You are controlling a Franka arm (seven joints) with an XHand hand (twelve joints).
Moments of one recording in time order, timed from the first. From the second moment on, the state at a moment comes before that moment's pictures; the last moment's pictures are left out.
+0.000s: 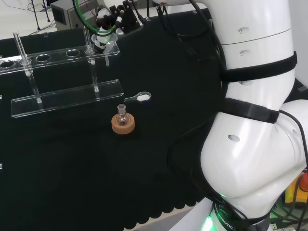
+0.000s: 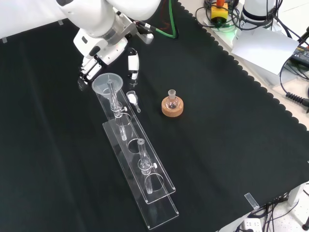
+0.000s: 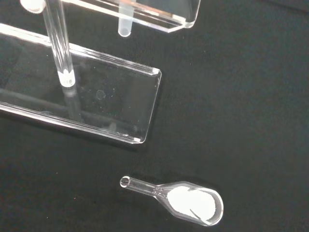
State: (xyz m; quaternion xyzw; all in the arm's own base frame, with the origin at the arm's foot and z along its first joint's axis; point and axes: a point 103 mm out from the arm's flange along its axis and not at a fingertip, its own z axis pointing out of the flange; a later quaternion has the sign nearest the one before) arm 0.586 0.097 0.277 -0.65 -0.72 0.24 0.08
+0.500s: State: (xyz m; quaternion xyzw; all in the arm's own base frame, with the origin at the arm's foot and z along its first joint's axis) arm 0.591 0.097 0.274 -0.64 -0.72 0.25 0.08
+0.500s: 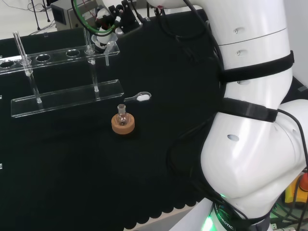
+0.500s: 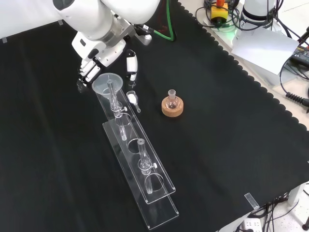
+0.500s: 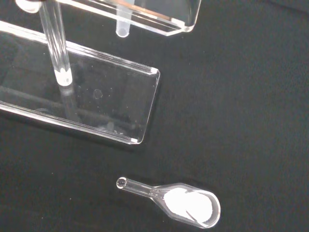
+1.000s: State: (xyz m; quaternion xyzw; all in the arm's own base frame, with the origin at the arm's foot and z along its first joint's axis) arm 0.594 0.095 0.266 -0.64 -0.72 0.25 0.09
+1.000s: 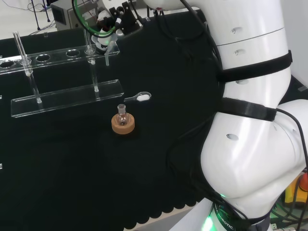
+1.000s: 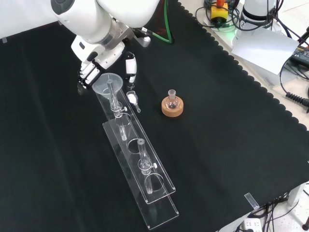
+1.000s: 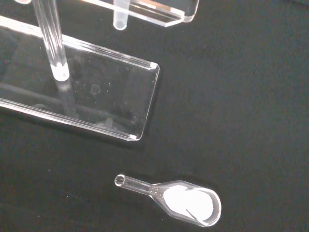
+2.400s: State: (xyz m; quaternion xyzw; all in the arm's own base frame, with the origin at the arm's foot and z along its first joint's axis) arm 0.607 0.094 0.279 -0.63 -0.73 0.25 0.06
